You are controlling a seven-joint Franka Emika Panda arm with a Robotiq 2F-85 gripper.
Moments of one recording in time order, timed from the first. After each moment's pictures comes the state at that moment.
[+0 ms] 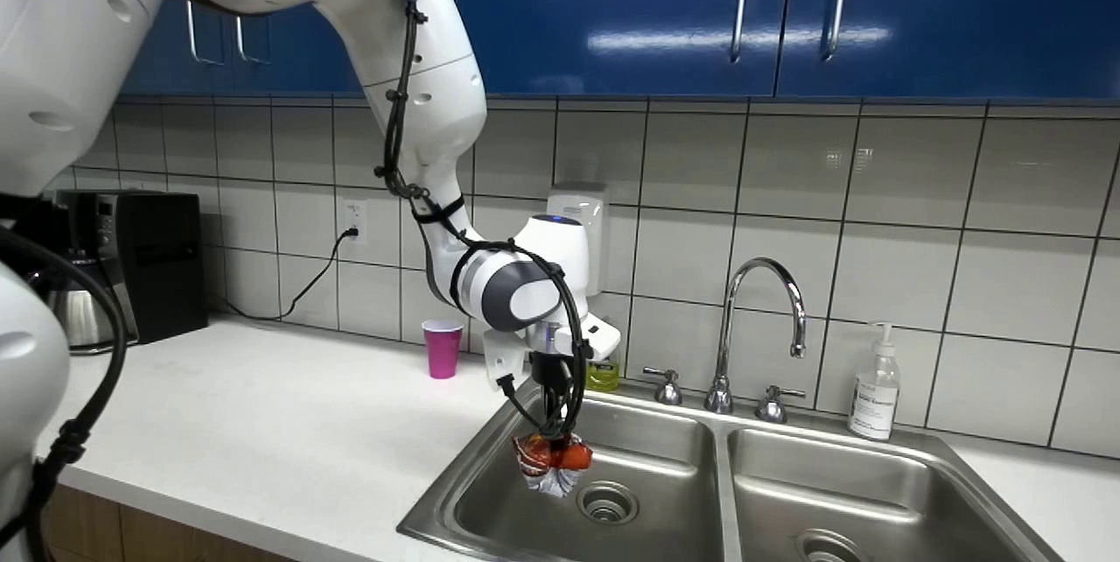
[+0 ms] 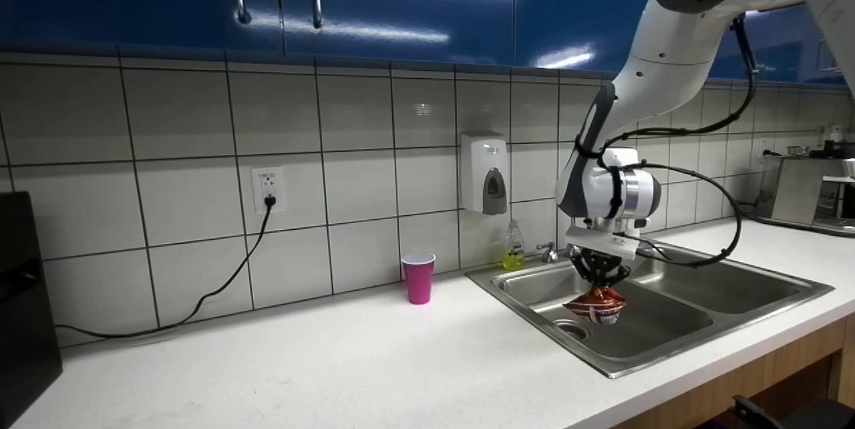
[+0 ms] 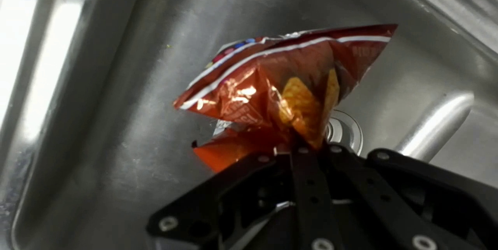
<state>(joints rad) -0.14 0.42 -0.18 -2.27 0.30 2.81 0.41</state>
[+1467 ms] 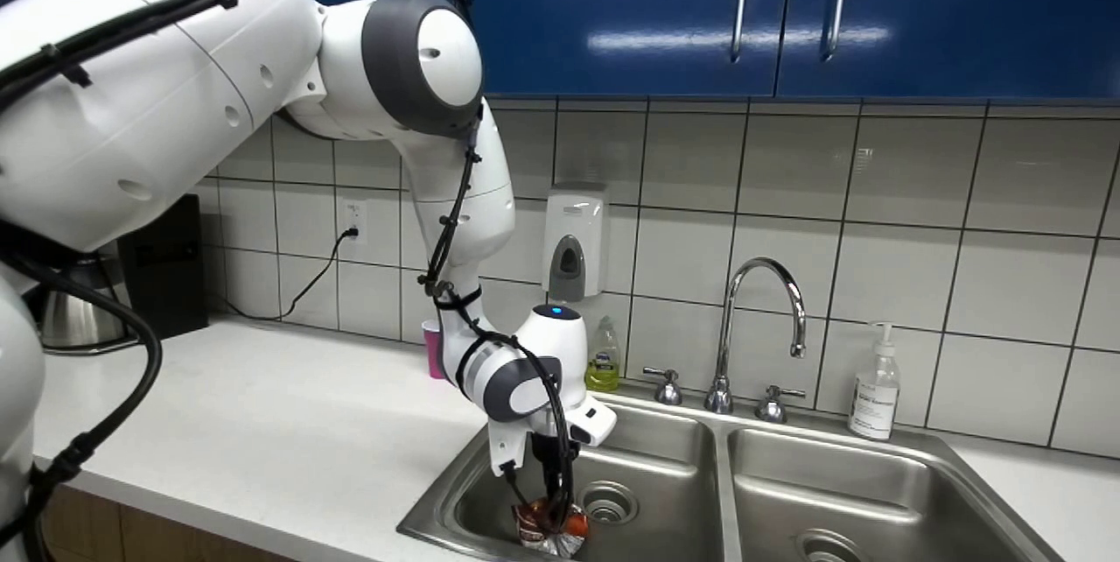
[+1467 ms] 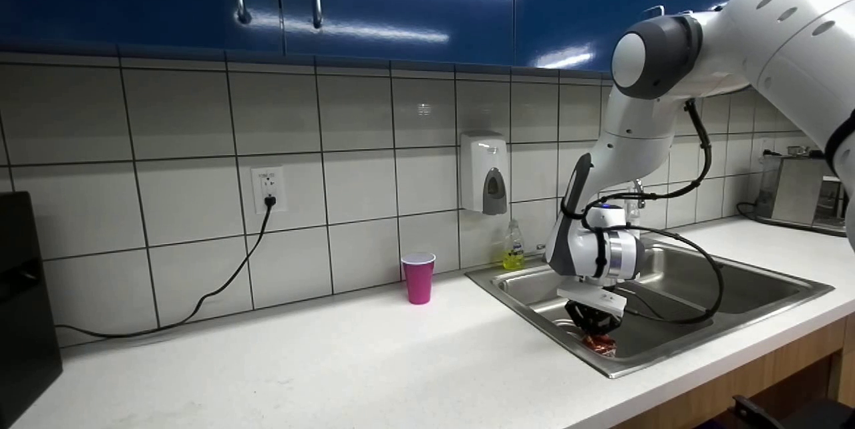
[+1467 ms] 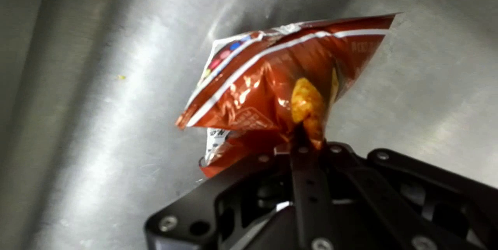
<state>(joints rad) -0.21 0.79 -0.07 -2.07 0.36 2.97 0.39</state>
